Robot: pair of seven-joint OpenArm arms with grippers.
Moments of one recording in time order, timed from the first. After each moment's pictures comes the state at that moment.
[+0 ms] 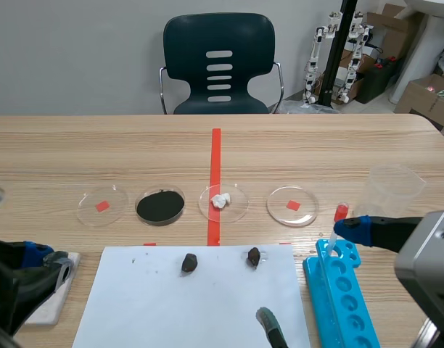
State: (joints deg) left arm 49.5 -34.8 -5.0 123.4 -22.5 -11.1 17.5; right arm -56.5 30.6 -3.1 120.7 -3.7 16.3 18.9
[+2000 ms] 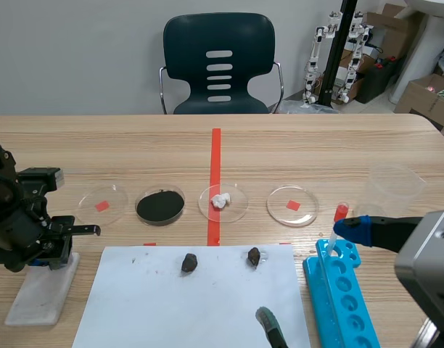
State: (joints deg) left arm -7.8 -27.9 16.7 77.2 -29.3 15.7 65.5; right arm -56.5 30.6 -3.1 120.7 -3.7 16.3 18.9
